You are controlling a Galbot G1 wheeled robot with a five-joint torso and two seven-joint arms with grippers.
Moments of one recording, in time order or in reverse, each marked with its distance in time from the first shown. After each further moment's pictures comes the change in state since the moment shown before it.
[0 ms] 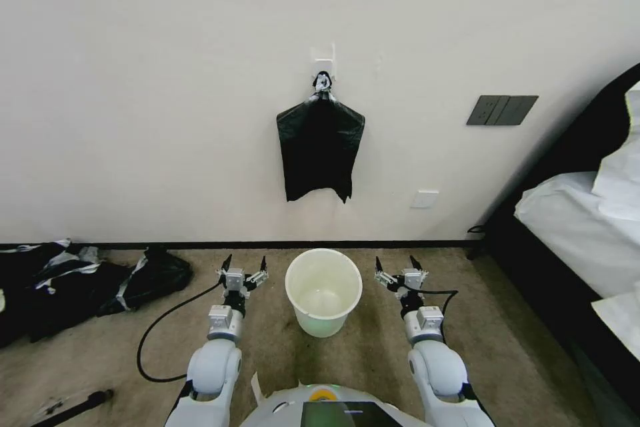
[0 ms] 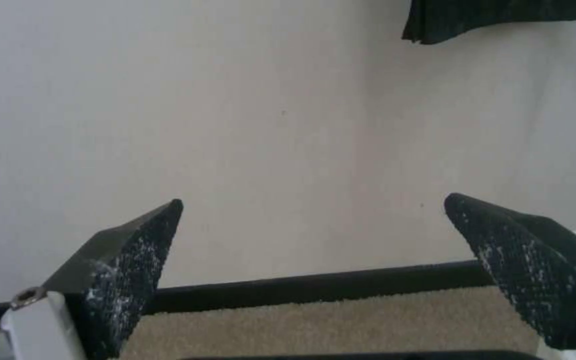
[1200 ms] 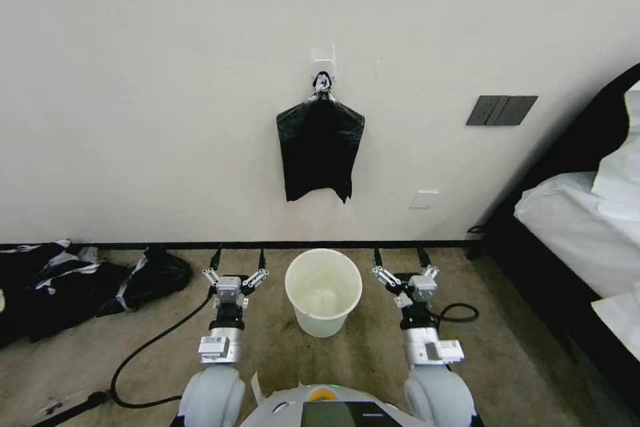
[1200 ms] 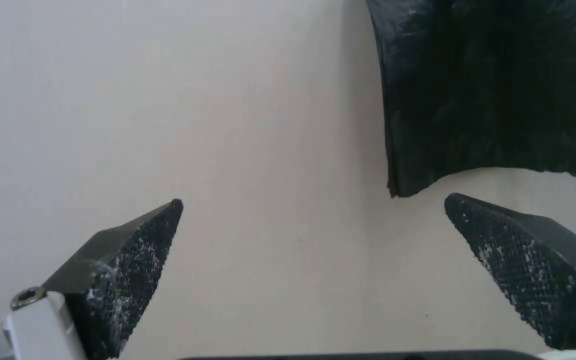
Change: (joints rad) left arm 0.191 0.070 0.113 -0.227 0.107 -0.196 -0.208; right arm -0.132 -0.077 -0.151 0.220 0.053 0.268 0.111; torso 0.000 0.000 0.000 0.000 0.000
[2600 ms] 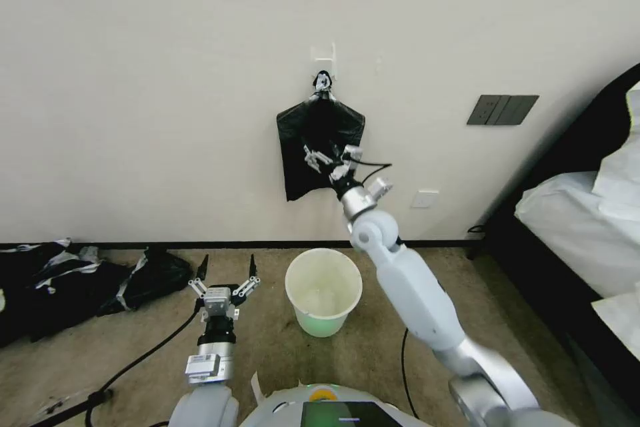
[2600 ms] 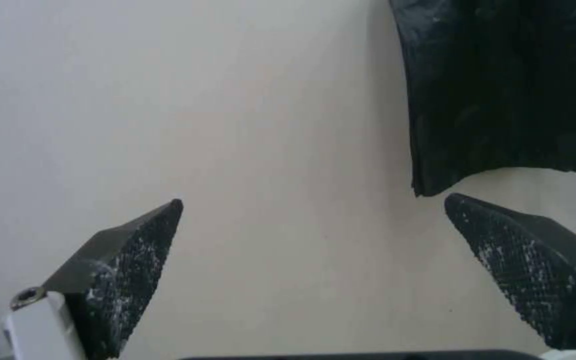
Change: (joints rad) left arm 0.105 -0.058 -0.039 -0.068 0.046 -0.036 0.004; right arm 1.097 -0.105 -0.372 -0.446 0.776 -0.303 -0.012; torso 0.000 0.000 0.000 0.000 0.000
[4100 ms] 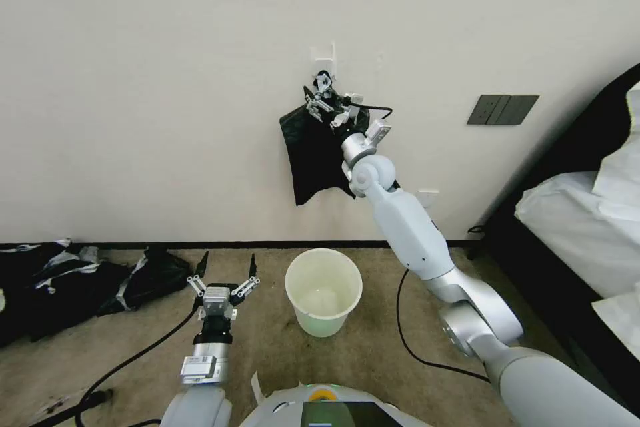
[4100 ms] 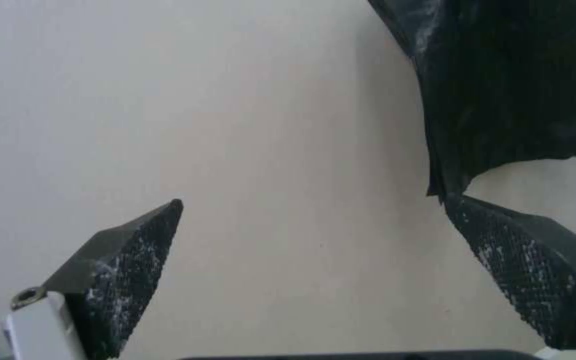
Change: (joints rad) left arm 0.009 0.053 -0.008 -0.019 0.003 0.002 0.004; right arm 0.330 0.016 -0.046 -0.289 0.078 0.019 -0.032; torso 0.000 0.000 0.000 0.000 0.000
